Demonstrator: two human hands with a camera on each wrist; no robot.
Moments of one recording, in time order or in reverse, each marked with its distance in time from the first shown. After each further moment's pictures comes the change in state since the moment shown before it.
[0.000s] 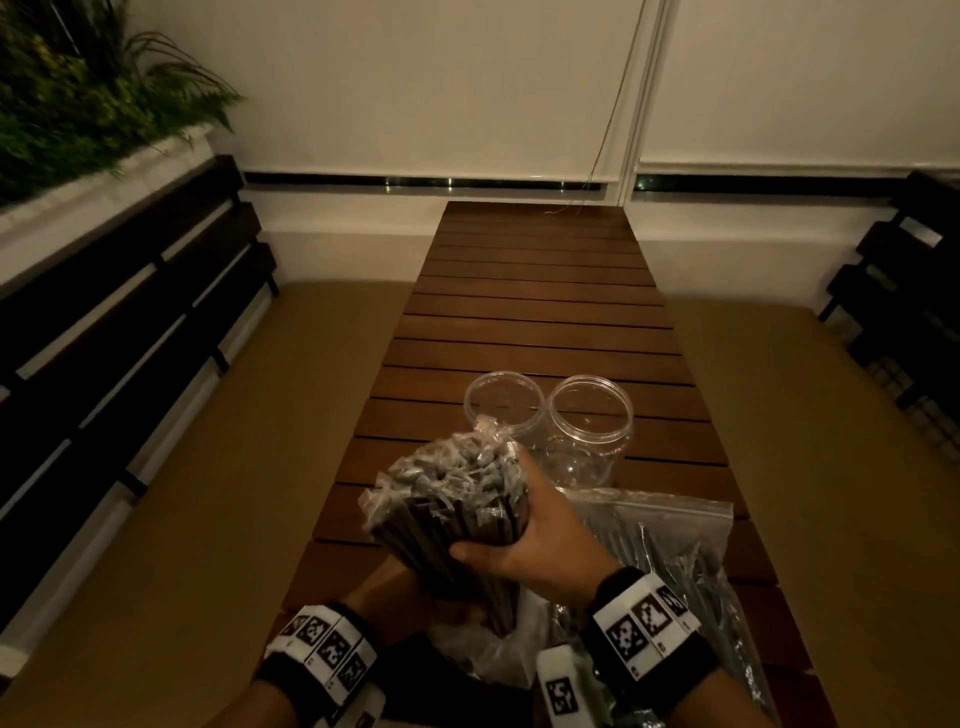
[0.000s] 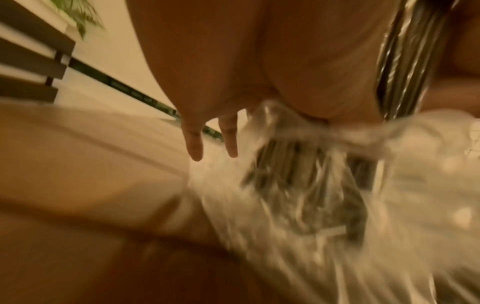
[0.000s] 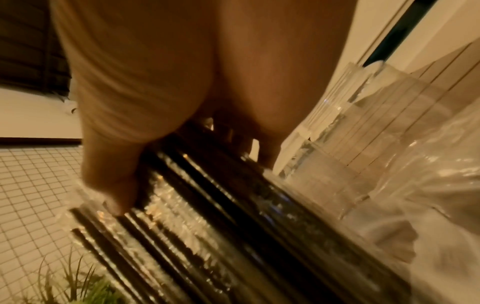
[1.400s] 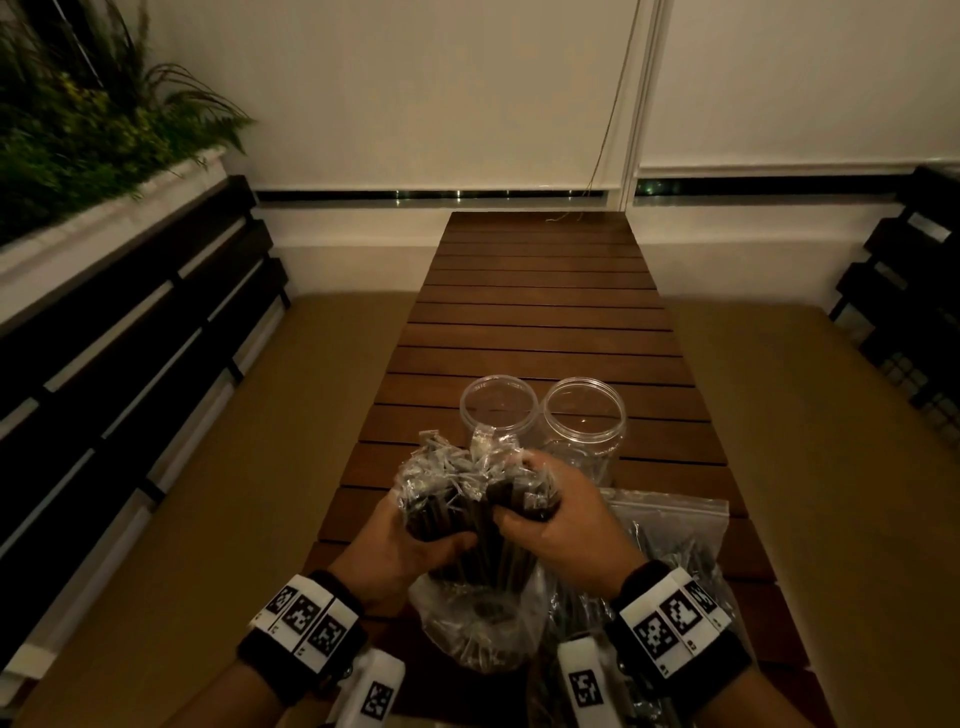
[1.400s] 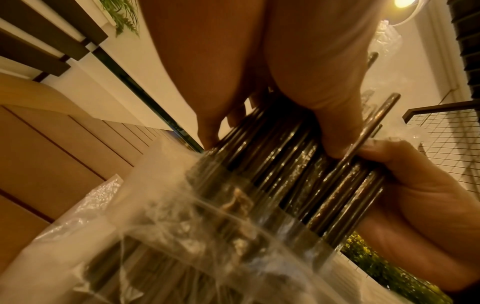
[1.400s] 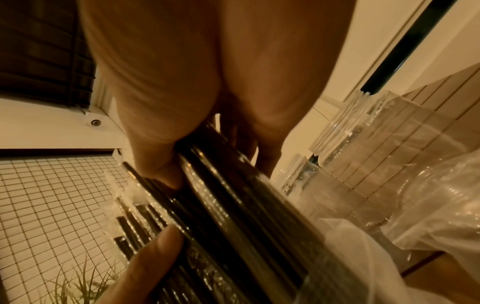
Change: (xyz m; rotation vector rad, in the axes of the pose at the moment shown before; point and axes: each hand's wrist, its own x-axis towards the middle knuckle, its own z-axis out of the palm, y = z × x) left_hand 0.022 -0.013 -0.008 -0.451 0.343 0.214; right_hand -0.015 -0.012 -0.023 -0.067 0.133 -0.044
